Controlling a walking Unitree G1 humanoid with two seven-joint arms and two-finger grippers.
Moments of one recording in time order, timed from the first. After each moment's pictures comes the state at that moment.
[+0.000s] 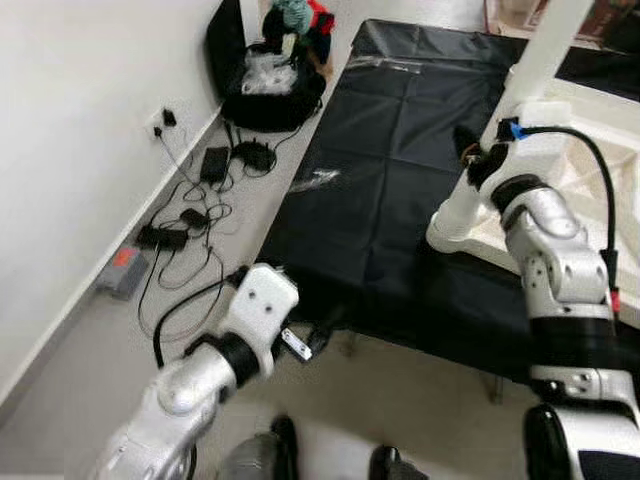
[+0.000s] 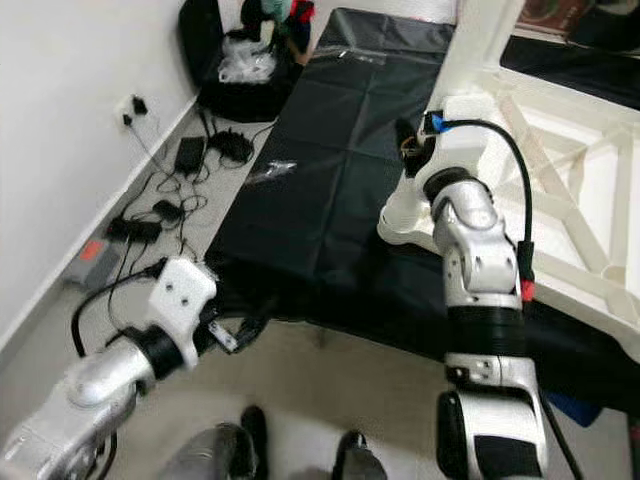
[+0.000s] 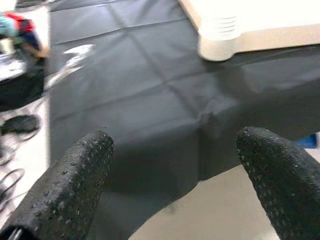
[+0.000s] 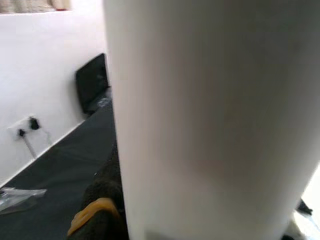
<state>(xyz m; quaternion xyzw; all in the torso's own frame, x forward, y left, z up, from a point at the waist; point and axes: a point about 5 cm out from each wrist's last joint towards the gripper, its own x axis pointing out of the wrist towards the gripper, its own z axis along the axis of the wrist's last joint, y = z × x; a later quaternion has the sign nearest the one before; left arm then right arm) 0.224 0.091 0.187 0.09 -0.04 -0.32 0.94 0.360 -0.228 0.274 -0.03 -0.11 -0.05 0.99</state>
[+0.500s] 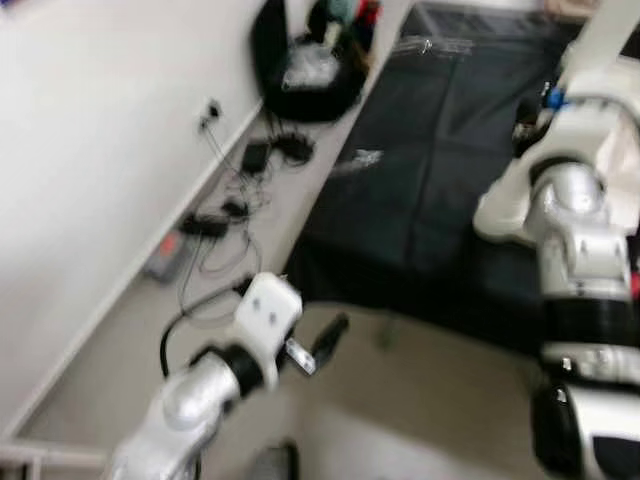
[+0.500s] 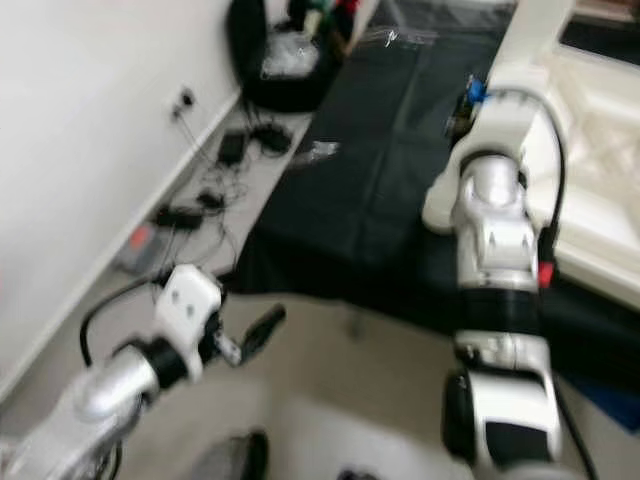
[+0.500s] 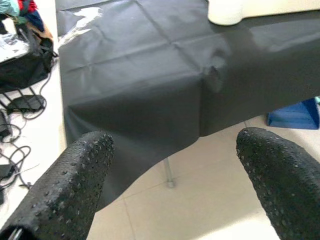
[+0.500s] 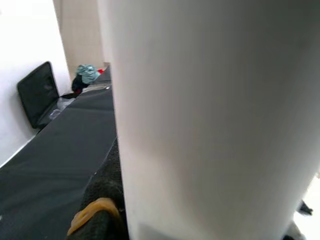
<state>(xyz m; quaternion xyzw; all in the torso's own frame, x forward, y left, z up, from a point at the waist) 0.225 0.094 0.186 0.10 -0.03 -0.32 0.94 0.369 -0.239 0.298 -0.02 -0.13 -0.17 0.98</state>
